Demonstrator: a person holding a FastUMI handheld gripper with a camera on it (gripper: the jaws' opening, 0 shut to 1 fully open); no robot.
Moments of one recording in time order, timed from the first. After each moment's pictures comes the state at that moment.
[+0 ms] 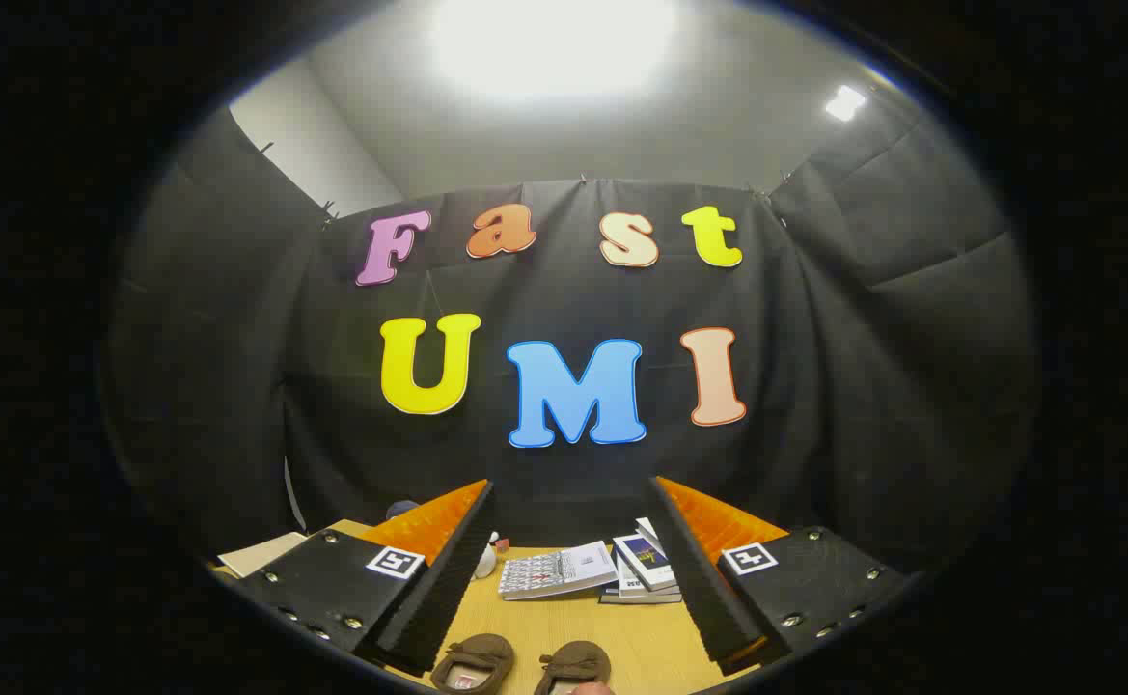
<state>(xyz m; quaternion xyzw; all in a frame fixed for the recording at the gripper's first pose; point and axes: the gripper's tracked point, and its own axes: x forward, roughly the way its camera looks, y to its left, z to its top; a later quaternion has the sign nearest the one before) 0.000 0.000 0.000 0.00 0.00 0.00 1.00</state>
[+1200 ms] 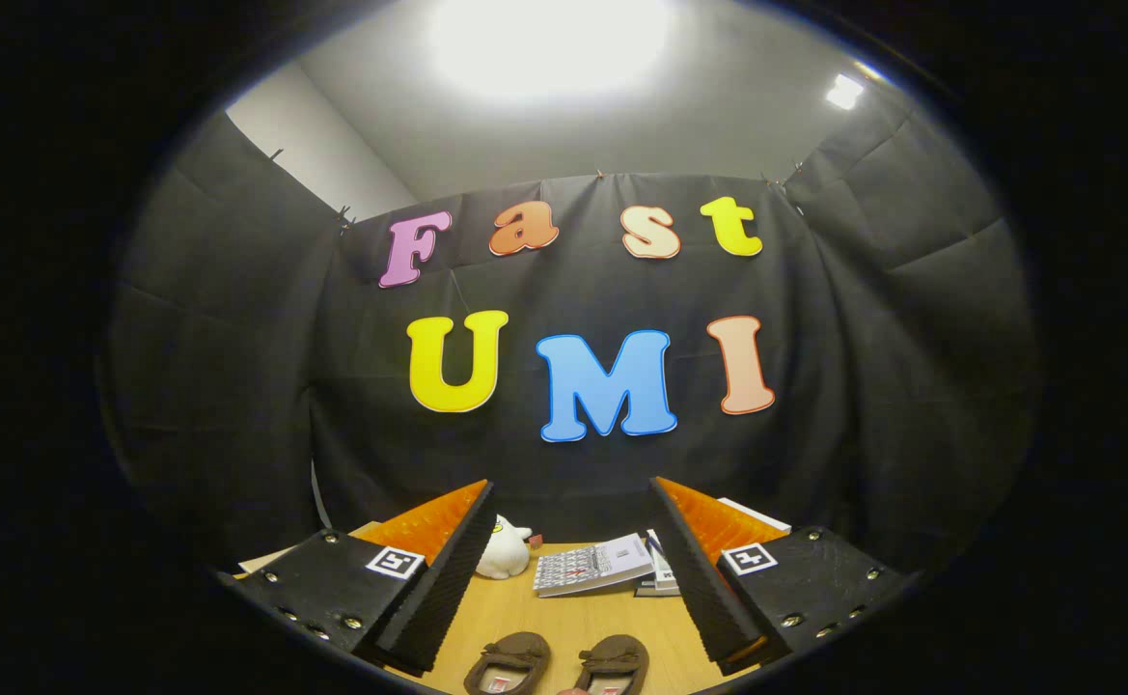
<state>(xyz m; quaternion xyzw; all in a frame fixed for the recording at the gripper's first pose) -0.004 0.046 -0.022 0.02 0.01 0.04 1.00</state>
